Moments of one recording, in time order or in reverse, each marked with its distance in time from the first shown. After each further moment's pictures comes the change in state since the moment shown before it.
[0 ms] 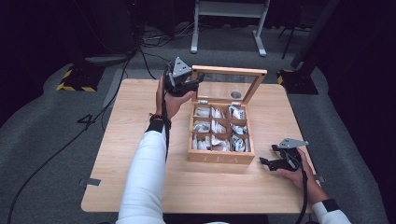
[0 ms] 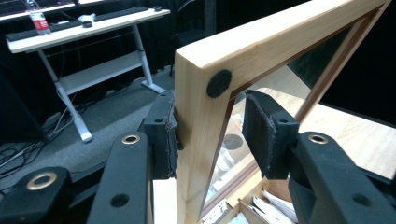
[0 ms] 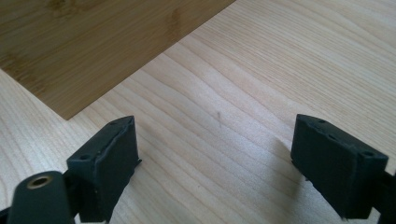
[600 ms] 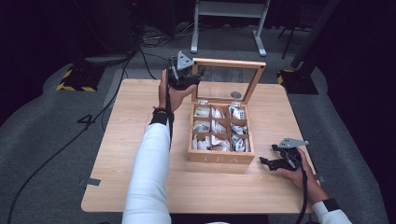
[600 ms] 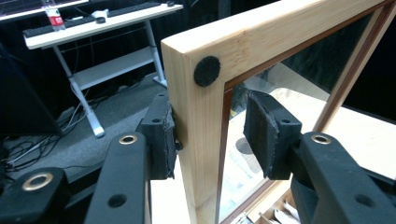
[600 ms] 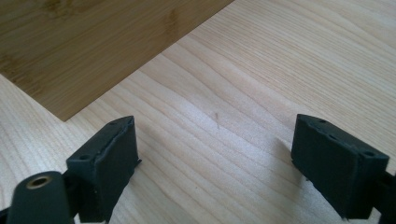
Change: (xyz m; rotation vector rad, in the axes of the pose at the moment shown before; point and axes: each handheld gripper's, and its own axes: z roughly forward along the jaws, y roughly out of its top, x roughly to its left) left arm 0.009 0.008 0.018 0.025 0.046 -0.003; right arm -0.001 0.000 0.001 0.001 -0.001 0.004
